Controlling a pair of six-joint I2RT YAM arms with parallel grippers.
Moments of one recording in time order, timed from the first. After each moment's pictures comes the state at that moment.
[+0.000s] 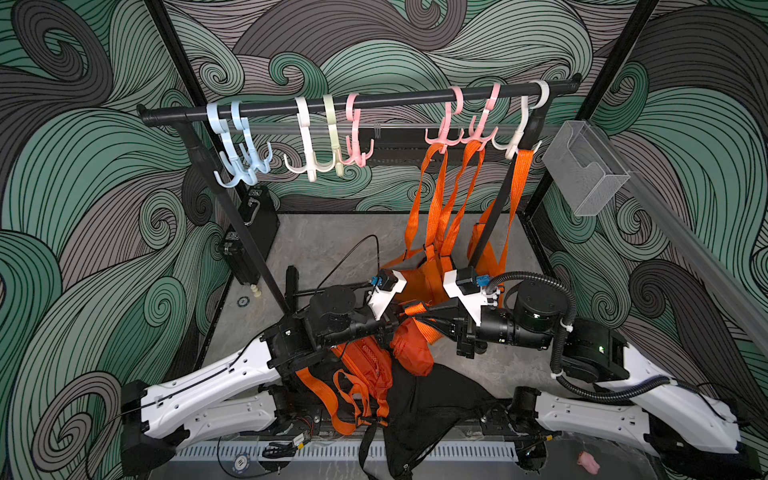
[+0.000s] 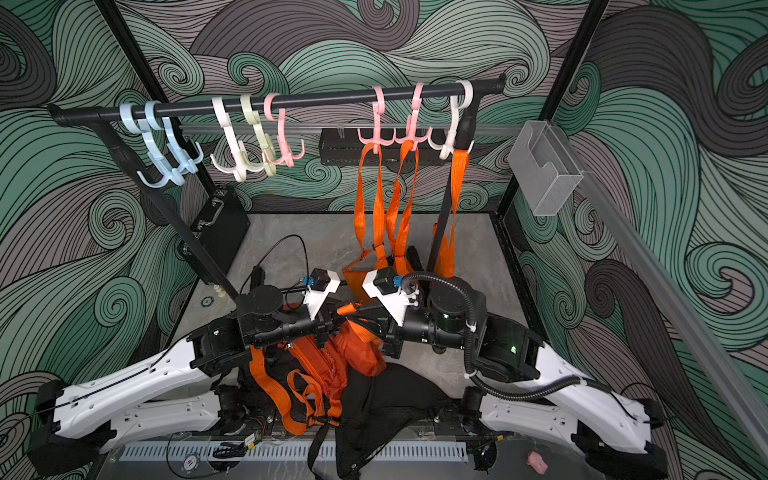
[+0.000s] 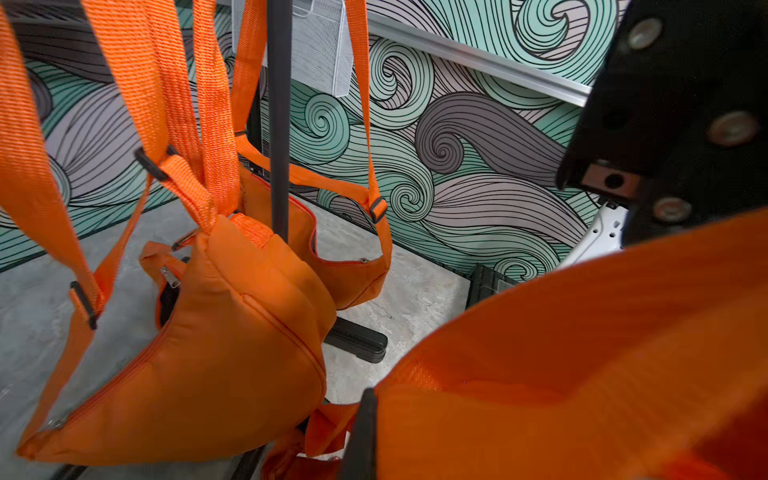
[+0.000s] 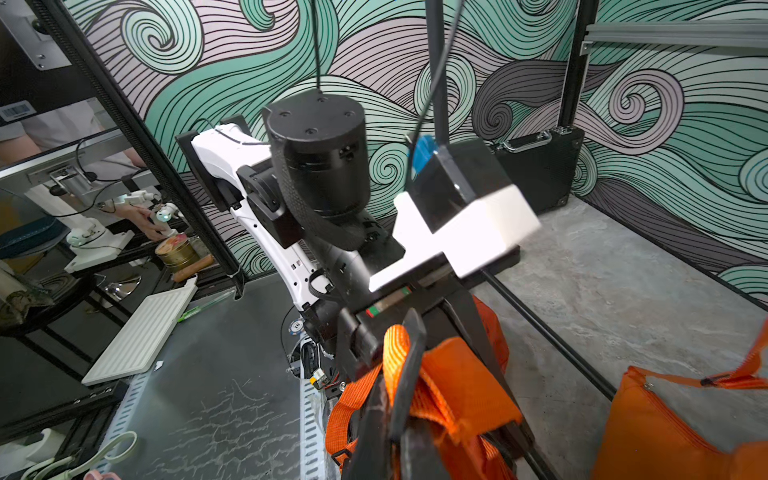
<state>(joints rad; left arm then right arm) -1.05 0.92 0.92 -0.20 0.09 -0.18 1.10 0.87 1.20 -0.52 -0.21 0.09</state>
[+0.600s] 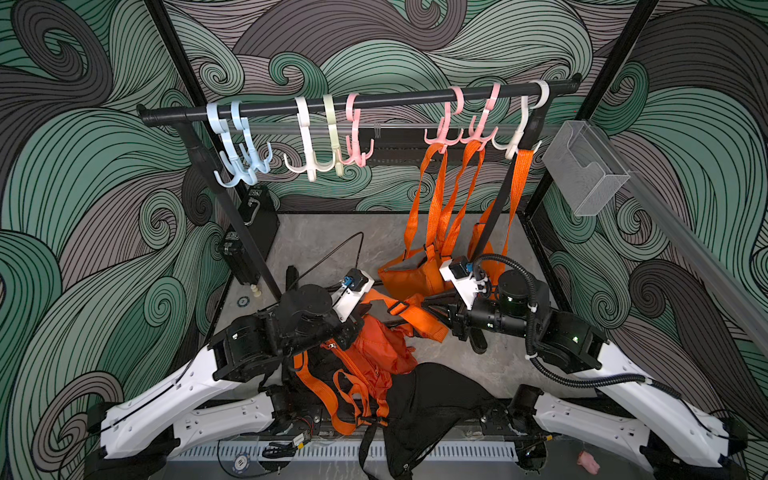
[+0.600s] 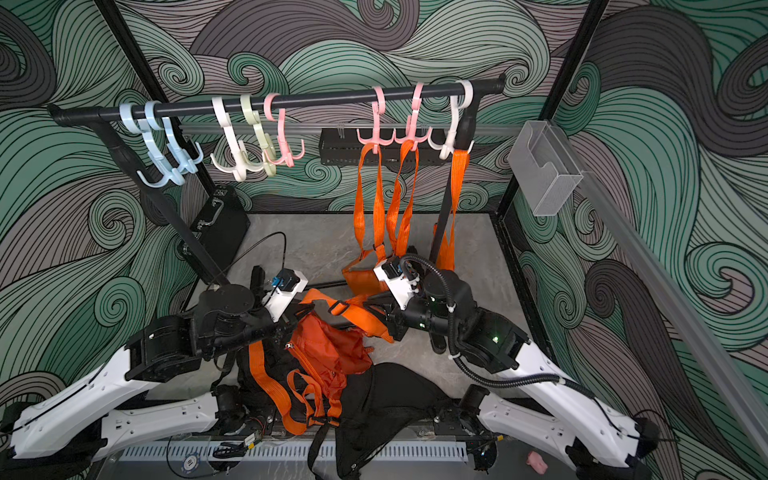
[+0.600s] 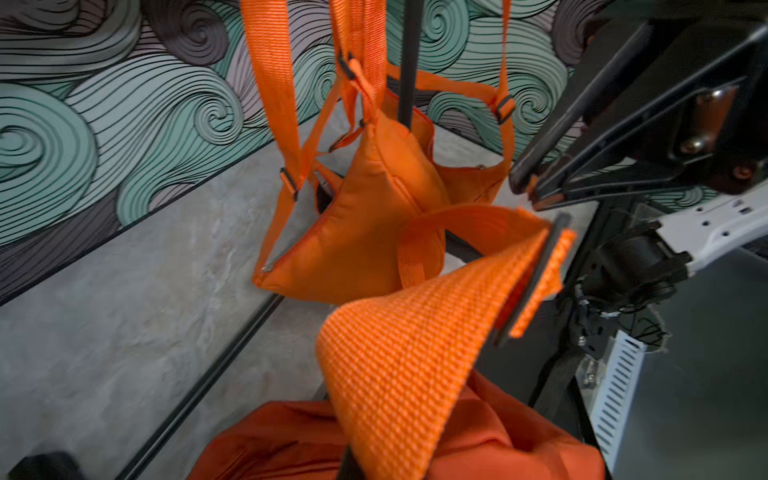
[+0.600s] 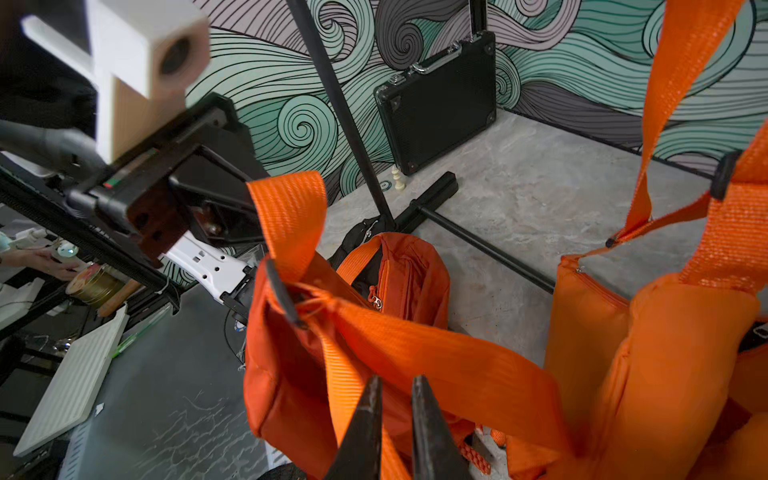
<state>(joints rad) -1.05 0.83 1.19 -0.86 -0.22 -0.09 0.88 0.88 1.06 -0.55 -0.27 0.19</state>
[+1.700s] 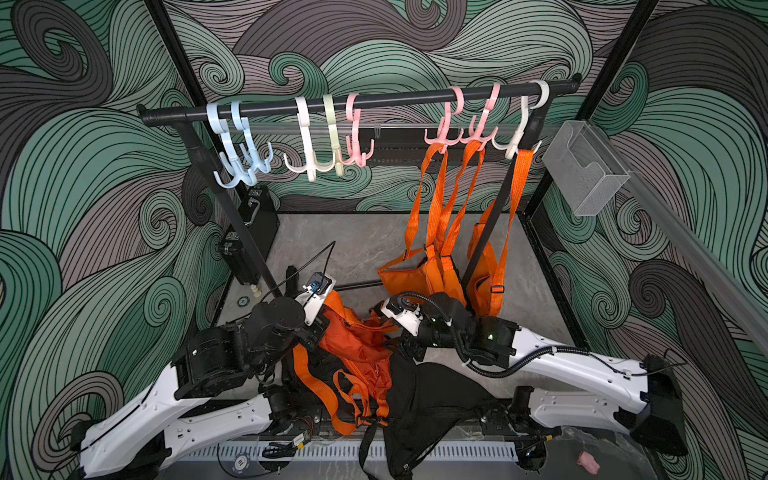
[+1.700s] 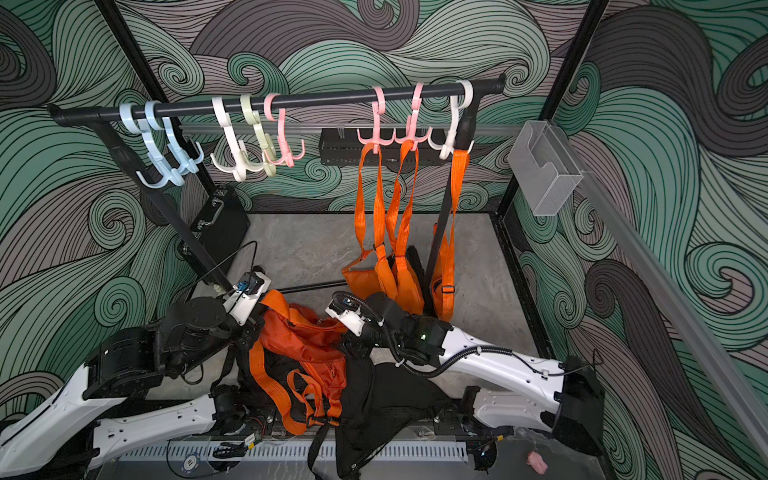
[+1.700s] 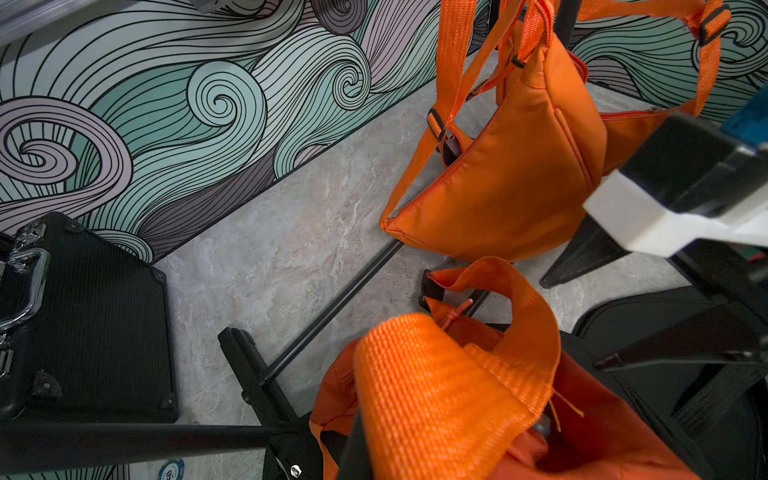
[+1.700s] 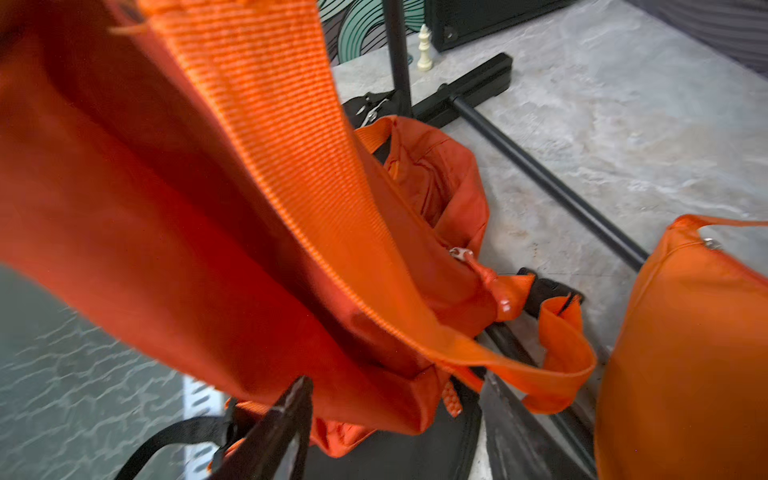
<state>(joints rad) -1.04 0.73 1.19 -1.08 -0.50 -0.08 1.09 1.18 0.88 -0.30 -0.12 0.00</state>
